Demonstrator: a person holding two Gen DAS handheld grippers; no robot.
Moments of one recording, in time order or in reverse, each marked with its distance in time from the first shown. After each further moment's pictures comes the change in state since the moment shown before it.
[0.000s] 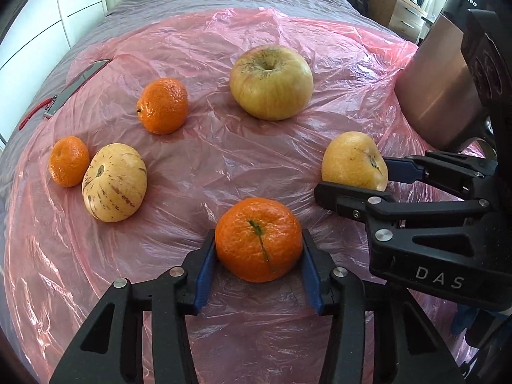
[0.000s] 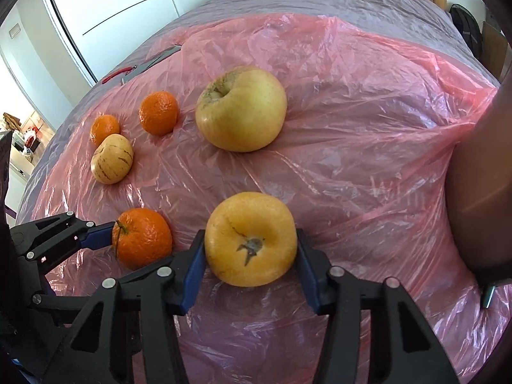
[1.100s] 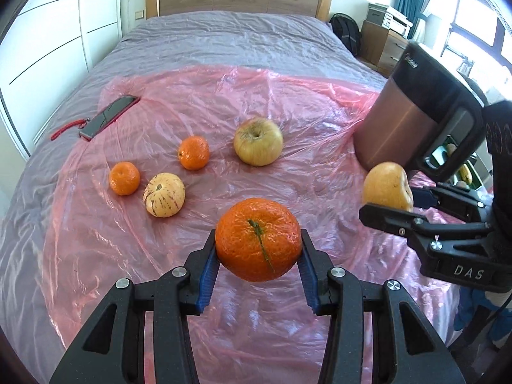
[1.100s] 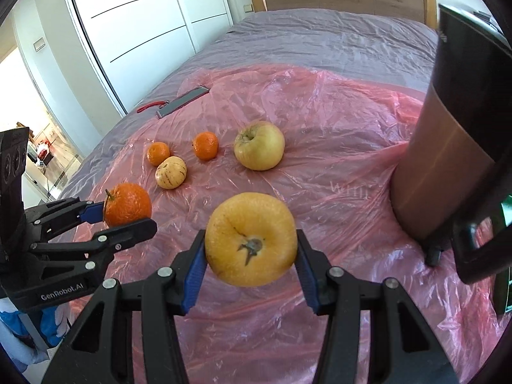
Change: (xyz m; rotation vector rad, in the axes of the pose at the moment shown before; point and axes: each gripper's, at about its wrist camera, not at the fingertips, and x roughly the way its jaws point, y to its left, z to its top) left arm -0.121 -0.006 -0.017 -0.043 -0.160 -0.040; right arm -0.124 0.011 -0.033 -0.008 -0.143 0.036
